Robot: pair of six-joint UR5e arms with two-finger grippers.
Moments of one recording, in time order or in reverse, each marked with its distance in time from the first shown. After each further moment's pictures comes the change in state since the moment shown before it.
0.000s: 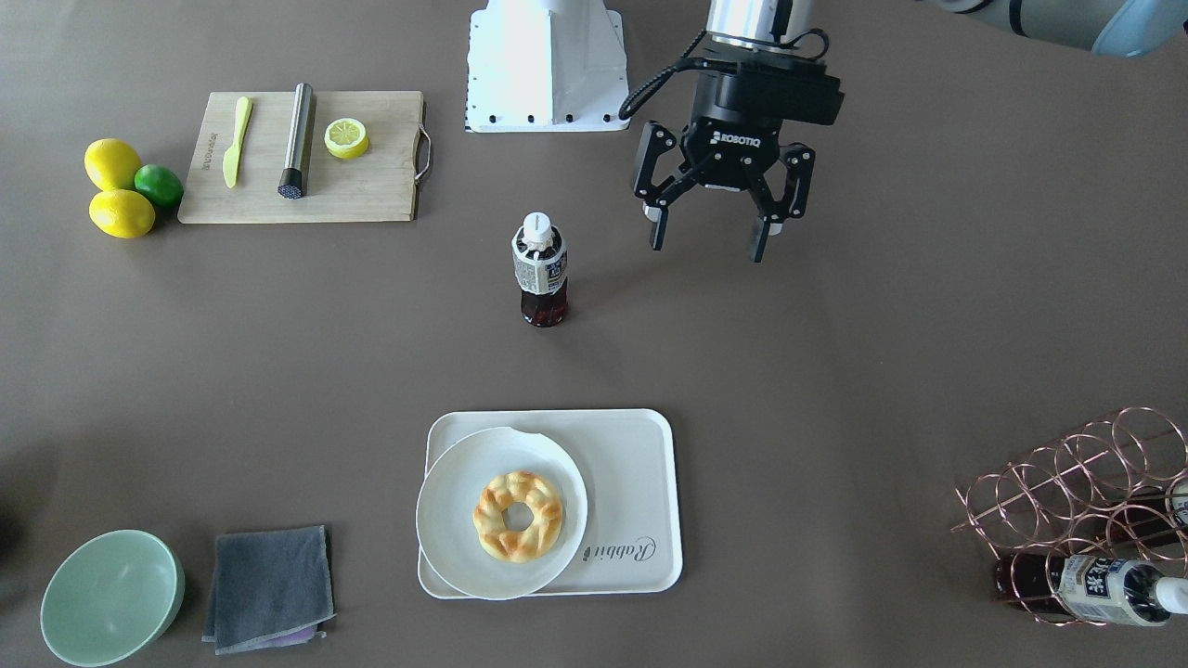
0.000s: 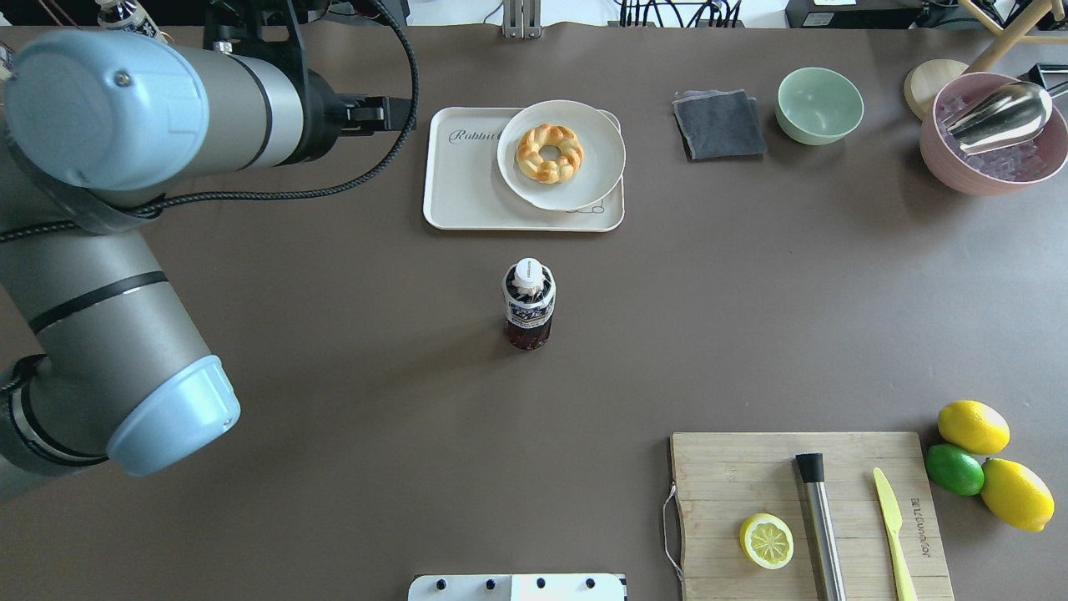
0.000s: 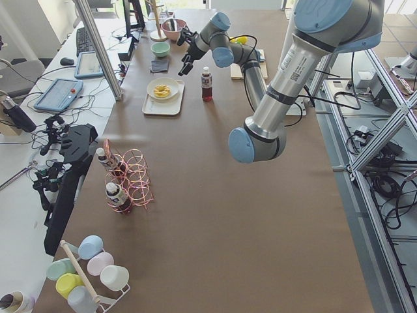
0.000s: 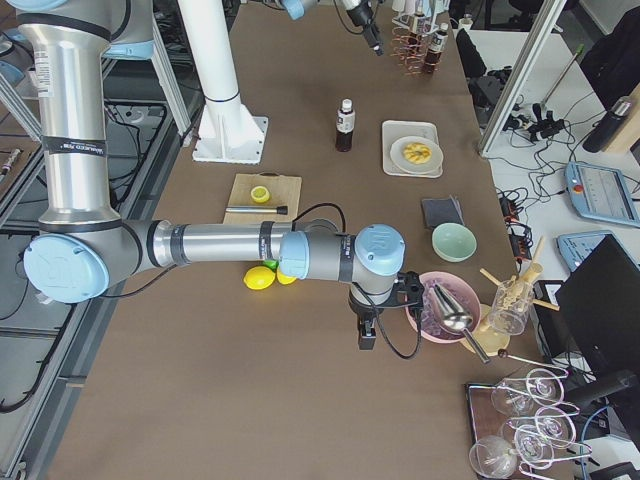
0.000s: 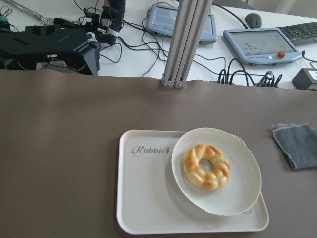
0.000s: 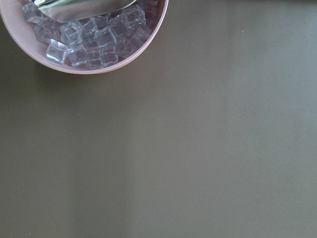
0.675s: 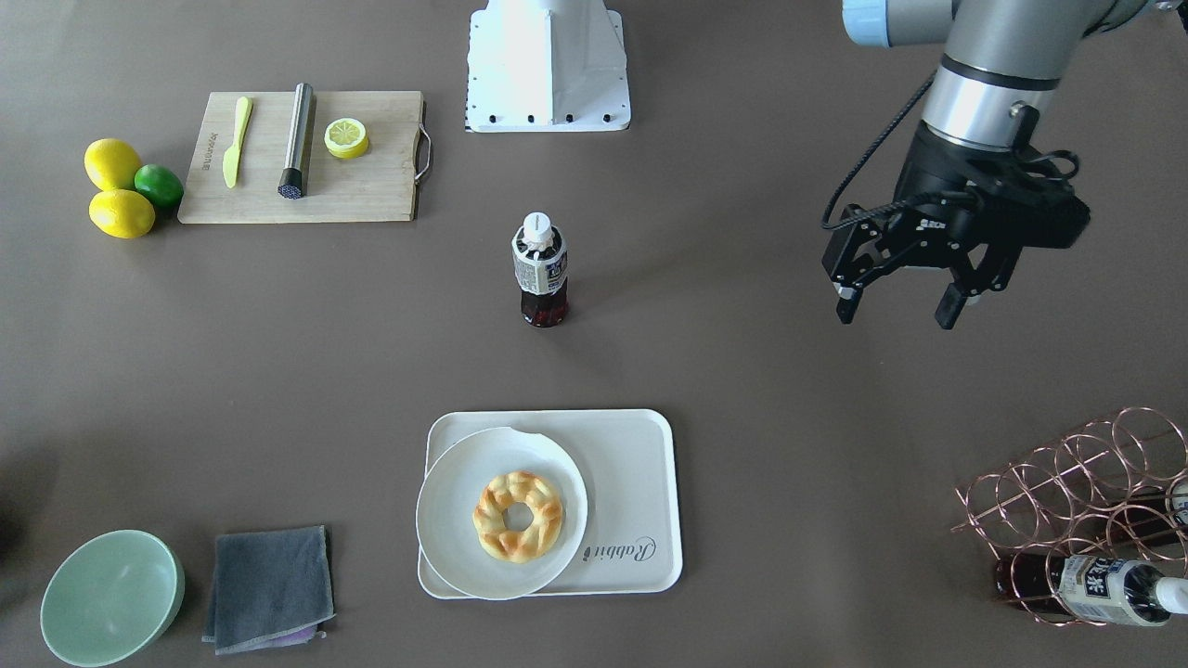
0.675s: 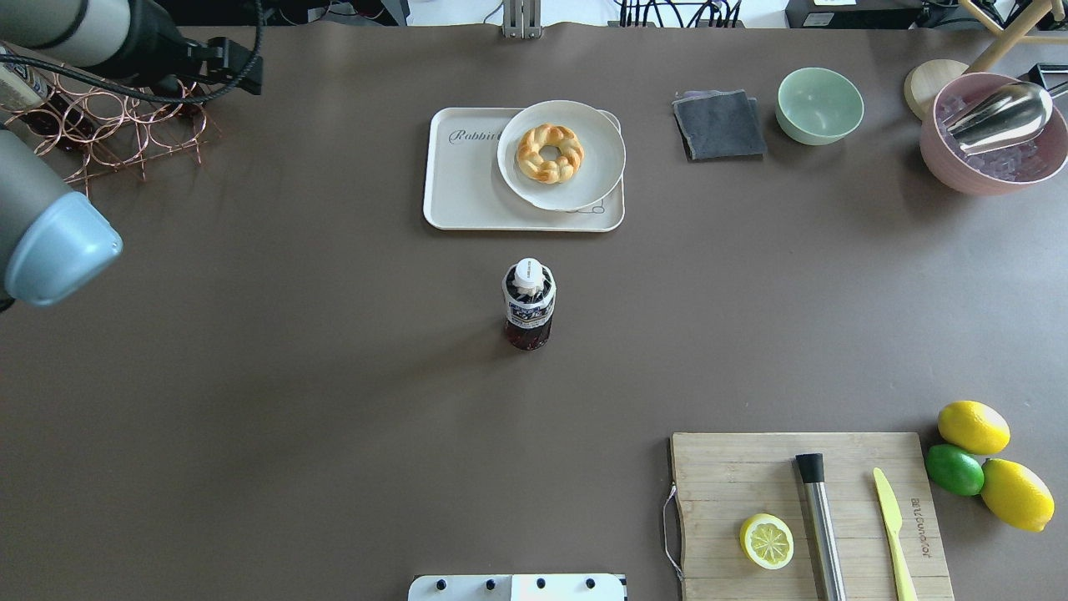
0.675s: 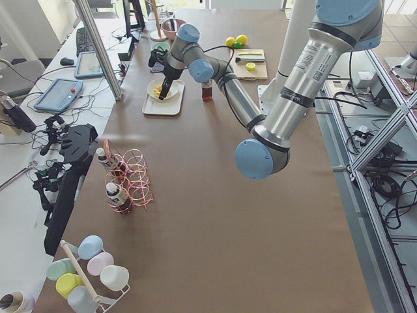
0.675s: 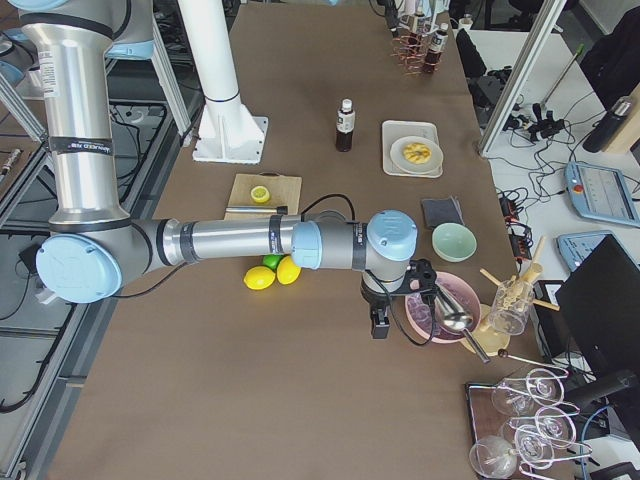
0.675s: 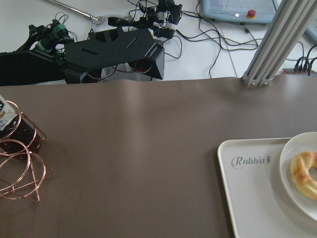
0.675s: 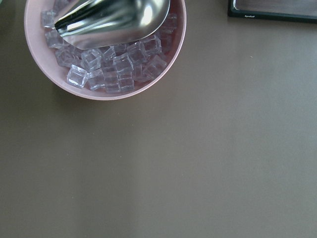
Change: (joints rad) left arm -0.304 0.120 0.105 -0.008 -0.391 0.249; right arm -0.008 0.044 -0.001 0.000 0.002 0.018
